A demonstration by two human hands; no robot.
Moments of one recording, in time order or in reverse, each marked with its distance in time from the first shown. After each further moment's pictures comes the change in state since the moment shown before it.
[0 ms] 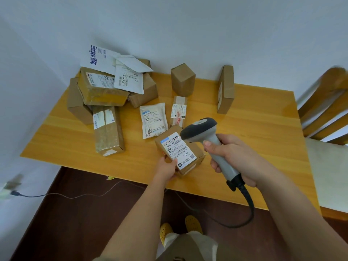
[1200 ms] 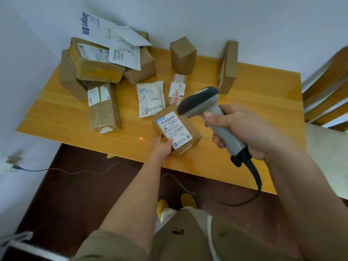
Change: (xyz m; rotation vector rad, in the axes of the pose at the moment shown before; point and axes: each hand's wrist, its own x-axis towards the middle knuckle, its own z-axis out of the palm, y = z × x) left_hand 0.006 -0.004 0.007 -0.086 0.003 -0.010; right_hand -0.009 -0.020 -0.015 -0.041 -0.042 0.003
